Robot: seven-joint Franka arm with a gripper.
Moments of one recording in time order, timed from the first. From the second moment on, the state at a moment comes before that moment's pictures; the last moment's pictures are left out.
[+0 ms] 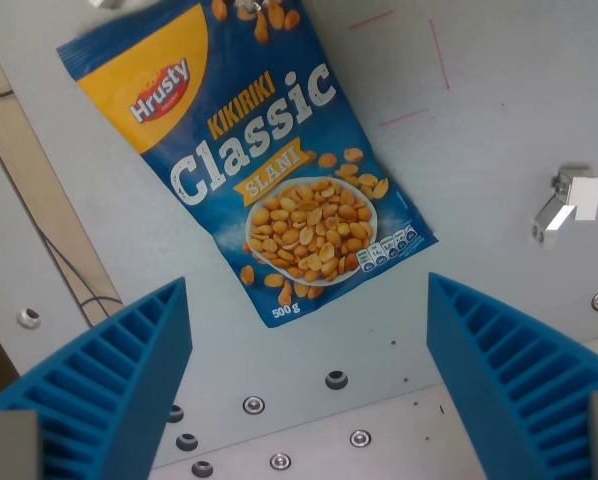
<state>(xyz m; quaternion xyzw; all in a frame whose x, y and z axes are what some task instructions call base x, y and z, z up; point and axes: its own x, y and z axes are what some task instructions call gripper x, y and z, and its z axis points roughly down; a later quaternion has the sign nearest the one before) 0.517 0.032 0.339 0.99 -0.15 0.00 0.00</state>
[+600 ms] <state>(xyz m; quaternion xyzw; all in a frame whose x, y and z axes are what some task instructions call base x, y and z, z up) 0.515 0.032 0.337 0.99 -0.15 -0.01 0.00</state>
